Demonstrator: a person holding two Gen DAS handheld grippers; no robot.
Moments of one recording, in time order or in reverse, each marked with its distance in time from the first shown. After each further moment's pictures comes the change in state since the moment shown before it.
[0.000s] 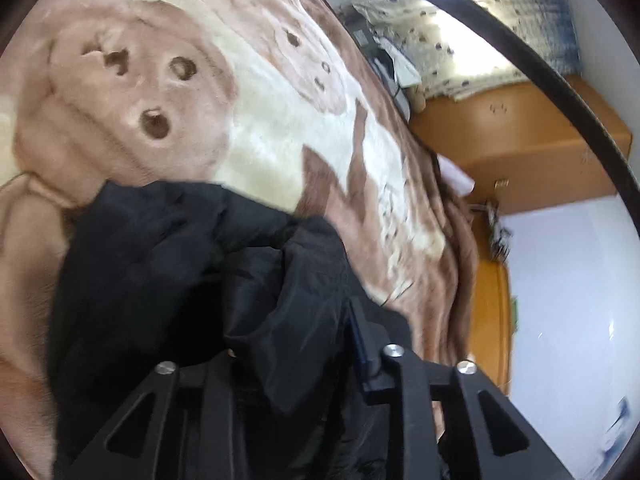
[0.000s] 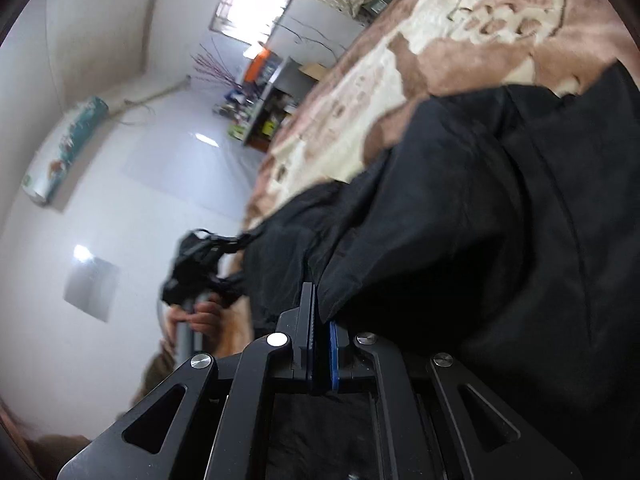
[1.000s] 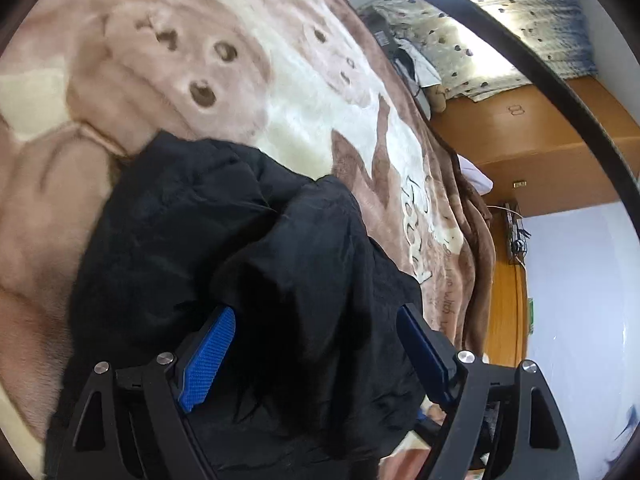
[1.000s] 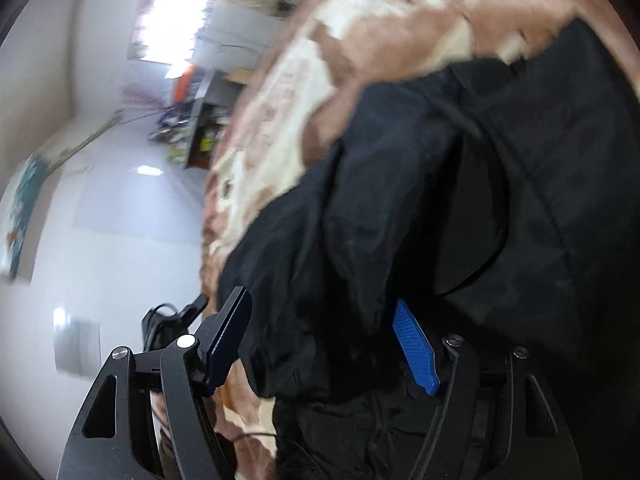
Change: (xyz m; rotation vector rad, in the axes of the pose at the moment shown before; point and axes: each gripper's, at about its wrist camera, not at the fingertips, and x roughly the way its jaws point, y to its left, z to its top) left arm 0.000 0.002 -0.030 -0.045 0.000 0.051; right arm 0.030 -0.006 0.039 0.318 0.023 -0.109
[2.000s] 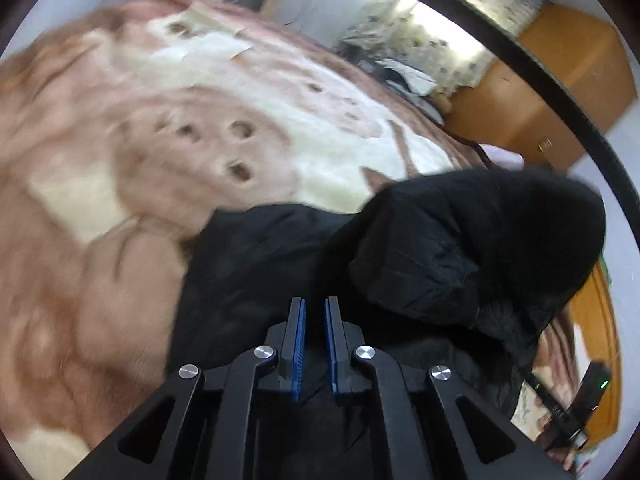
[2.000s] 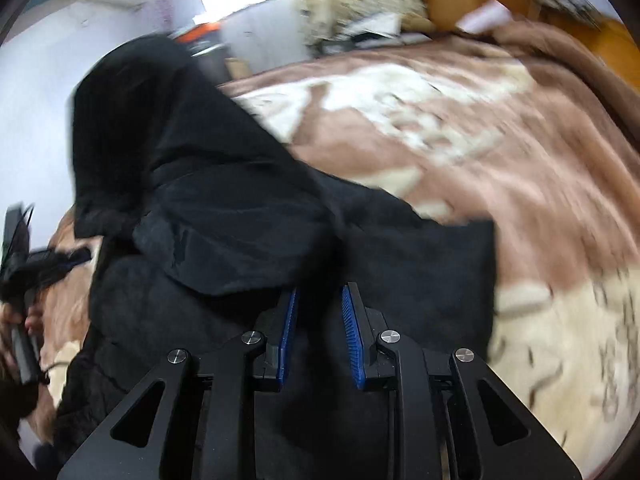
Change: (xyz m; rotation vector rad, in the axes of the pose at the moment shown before) left arm -0.028 0.013 -0.029 0.280 -0.228 0.258; right arm -0.064 -0.001 -0.029 -0.574 -0.260 -0.505
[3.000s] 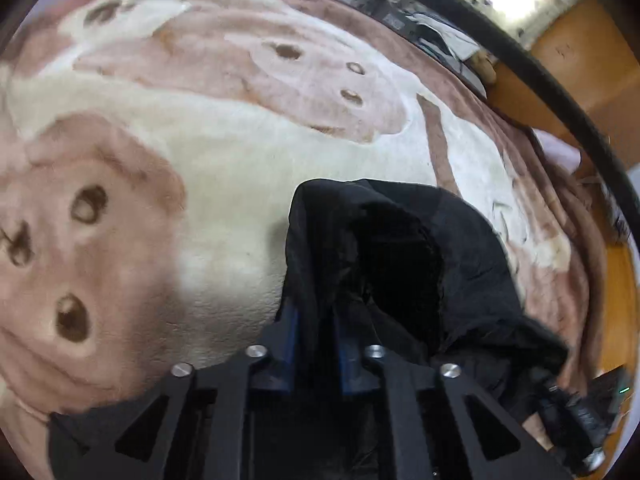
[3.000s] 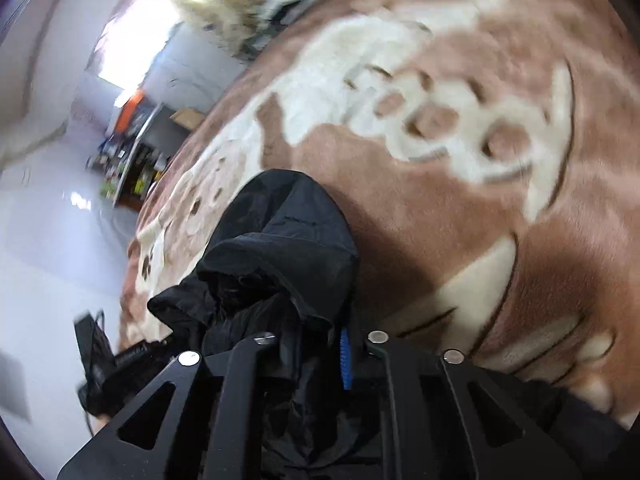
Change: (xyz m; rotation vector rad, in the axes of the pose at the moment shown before) left arm 0.192 -0.097 0.141 0.024 0.149 0.134; right arm 0.141 -0.015 0.166 0.332 0.049 0.180
